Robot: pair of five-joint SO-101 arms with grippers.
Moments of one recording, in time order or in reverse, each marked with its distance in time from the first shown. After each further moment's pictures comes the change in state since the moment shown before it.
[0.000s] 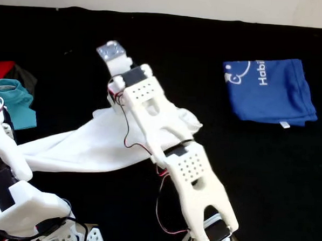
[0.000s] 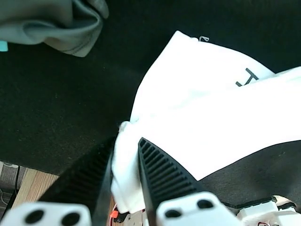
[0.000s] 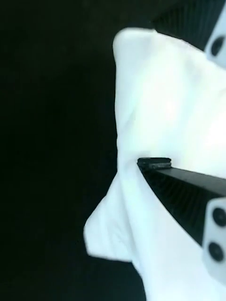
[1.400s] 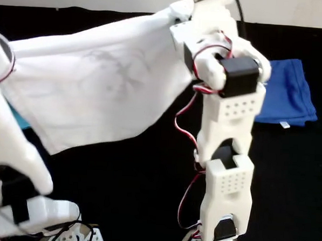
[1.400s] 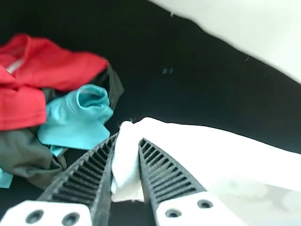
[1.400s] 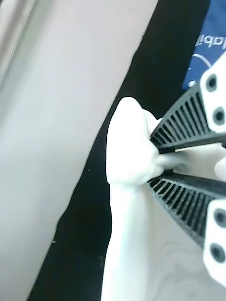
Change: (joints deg) left arm 16.3 -9.5 -51.1 1.6 19.9; right arm 18.6 -26.9 -36.7 16.6 10.0
